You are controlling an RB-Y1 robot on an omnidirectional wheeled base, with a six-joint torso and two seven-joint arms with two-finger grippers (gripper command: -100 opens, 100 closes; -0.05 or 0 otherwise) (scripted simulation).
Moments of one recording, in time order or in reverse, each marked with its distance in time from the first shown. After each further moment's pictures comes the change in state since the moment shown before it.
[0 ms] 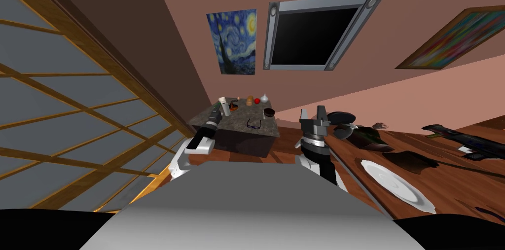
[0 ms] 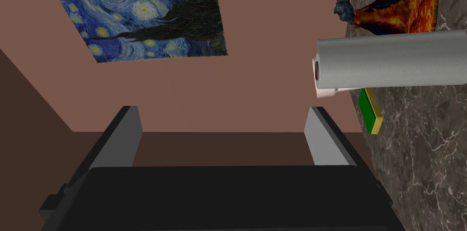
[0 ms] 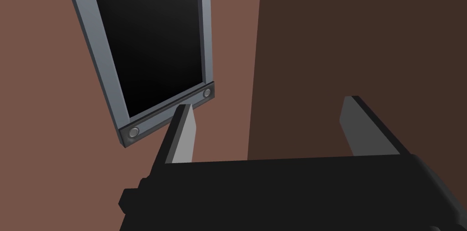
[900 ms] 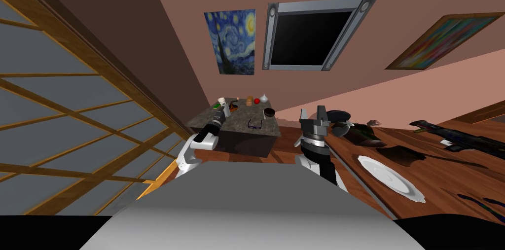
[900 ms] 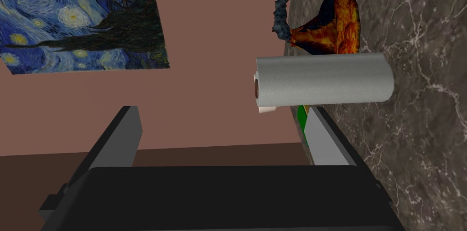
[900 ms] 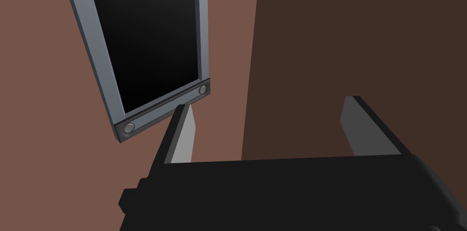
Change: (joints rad) left arm -0.078 -0.004 -0.037 0.020 0.003 0.241 0.082; right arm 0.000 0.000 0.000 0.000 0.000 0.000 0.000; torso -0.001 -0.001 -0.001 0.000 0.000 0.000
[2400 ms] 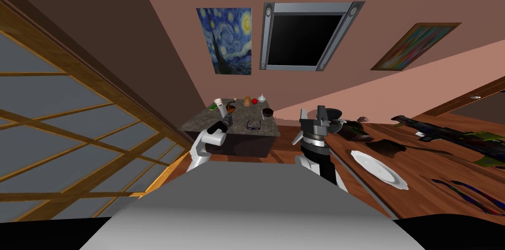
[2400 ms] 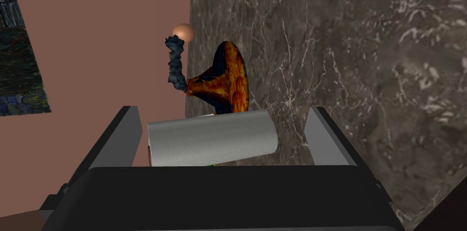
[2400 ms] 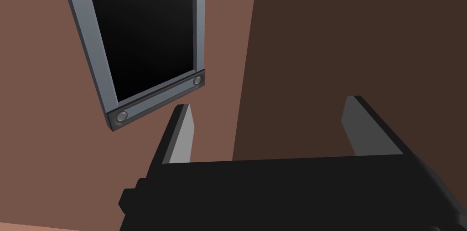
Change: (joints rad) left arm -0.110 -0.030 -0.102 0.056 0.010 0.365 0.128; right arm 0.000 0.000 0.000 0.000 0.000 0.000 0.000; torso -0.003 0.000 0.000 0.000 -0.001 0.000
